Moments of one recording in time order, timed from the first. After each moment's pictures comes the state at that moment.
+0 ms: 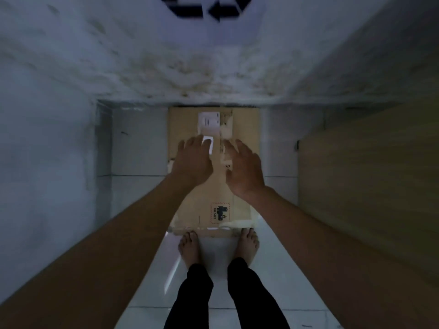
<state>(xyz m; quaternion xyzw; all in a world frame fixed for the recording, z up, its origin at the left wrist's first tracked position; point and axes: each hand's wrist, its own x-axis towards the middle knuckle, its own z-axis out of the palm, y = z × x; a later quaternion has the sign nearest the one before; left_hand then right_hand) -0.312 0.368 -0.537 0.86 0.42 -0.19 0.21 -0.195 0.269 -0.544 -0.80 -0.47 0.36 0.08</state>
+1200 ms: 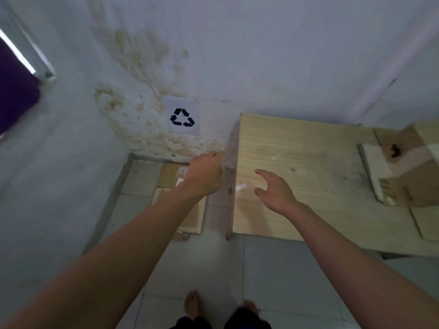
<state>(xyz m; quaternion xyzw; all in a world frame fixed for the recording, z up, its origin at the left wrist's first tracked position) -0.231 -0.053 0.013 0.89 0.43 0.02 0.13 -0.040 -0.164 -0.031 -0.80 -0.52 0.25 0.14</state>
